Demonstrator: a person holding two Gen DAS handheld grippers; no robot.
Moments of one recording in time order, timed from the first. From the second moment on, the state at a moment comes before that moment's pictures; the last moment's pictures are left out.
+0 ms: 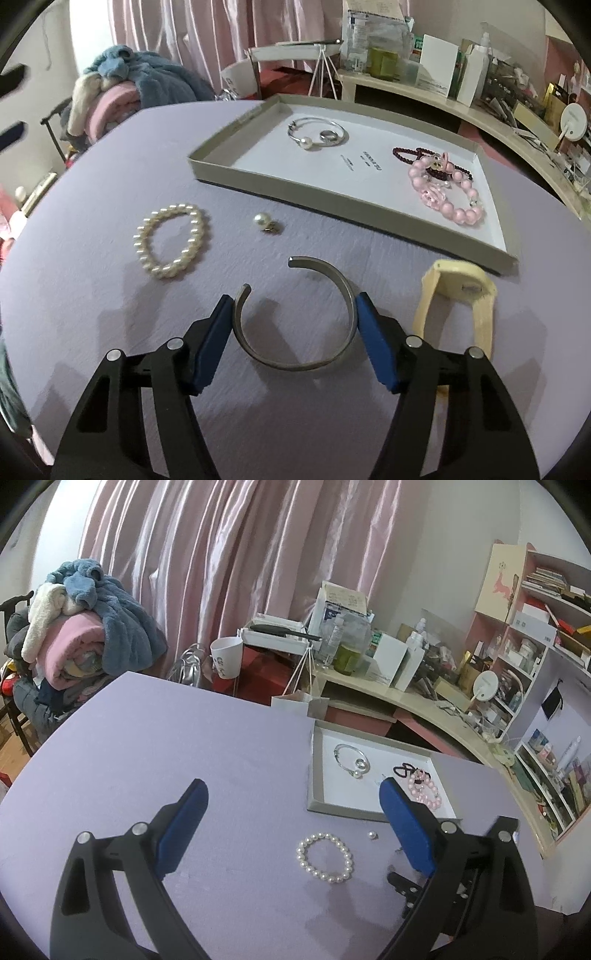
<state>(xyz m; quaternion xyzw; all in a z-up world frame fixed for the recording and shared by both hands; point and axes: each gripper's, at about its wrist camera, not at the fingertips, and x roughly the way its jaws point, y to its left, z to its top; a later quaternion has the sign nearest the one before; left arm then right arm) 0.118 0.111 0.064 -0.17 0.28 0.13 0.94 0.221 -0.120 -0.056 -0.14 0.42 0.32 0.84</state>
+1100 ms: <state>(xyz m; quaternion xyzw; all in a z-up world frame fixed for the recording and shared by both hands) 0.206 0.072 -0.064 -0.08 0.43 0.07 0.89 0.221 -0.231 0.011 0.01 0.35 0.21 0.91</state>
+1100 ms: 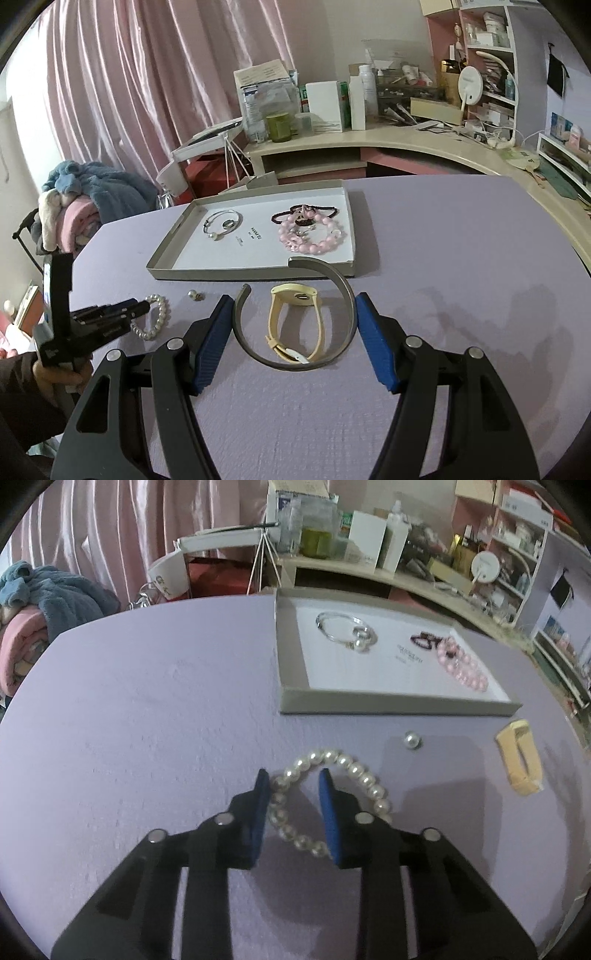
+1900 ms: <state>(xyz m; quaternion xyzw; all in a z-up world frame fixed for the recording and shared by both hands) 0.171 0.053 0.036 -0.10 0.34 0.01 0.93 0.219 -0.217 0.050 0.02 0.31 0.26 0.91</state>
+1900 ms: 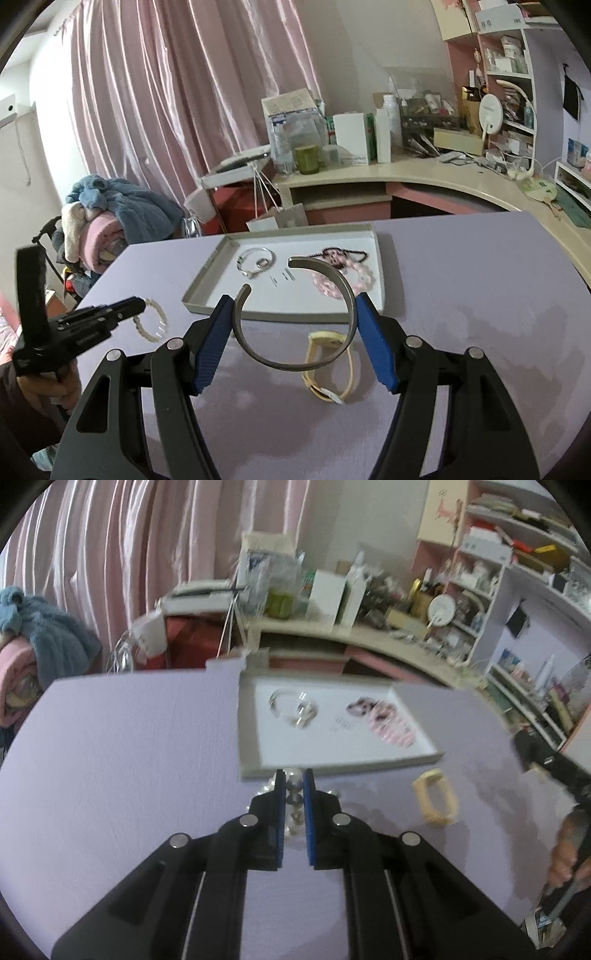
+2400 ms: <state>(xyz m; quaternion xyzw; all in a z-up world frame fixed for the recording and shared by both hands) 0.186 0.048 0.133 -0.08 0.27 0.00 0.96 0.237 -0.203 0.075 0.02 0.27 0.29 0.92</state>
